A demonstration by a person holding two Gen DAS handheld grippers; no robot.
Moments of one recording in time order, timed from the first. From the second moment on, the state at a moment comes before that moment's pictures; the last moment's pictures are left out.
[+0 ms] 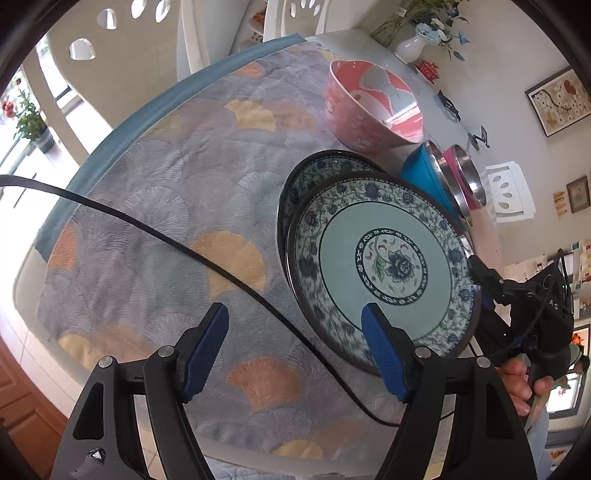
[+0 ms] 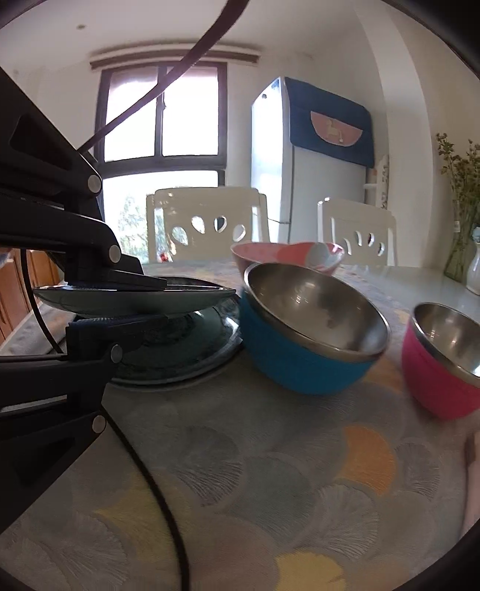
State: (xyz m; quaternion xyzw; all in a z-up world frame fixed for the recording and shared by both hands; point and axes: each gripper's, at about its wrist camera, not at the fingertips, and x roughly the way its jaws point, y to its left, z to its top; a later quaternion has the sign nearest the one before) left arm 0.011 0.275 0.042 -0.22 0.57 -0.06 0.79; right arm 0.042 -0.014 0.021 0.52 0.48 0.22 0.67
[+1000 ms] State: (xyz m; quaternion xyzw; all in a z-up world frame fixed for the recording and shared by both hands) left arm 0.087 0.280 0.077 -0.17 0.55 -0.05 0.82; right arm 0.063 0.000 0.142 0.20 0.44 0.19 0.85
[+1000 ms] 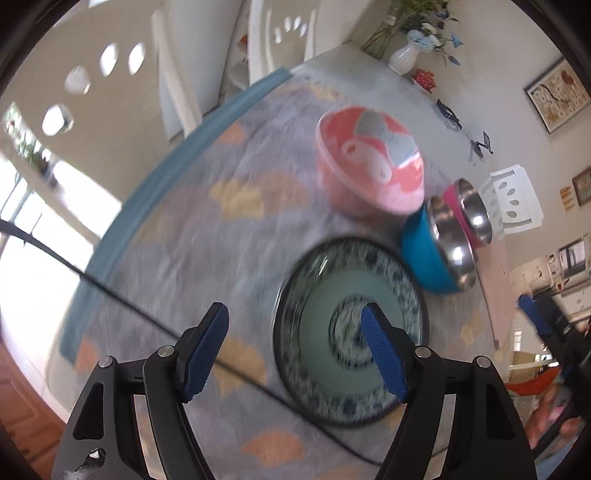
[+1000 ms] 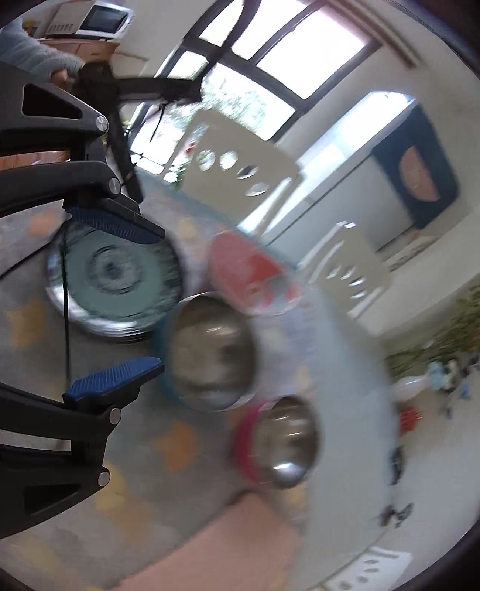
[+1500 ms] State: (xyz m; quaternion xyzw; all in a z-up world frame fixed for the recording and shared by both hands) left arm 0.176 0.253 0.066 -0.21 0.55 -0.03 0.81; right arm 0.246 0.076 0.112 0.02 0.50 0.20 0.84
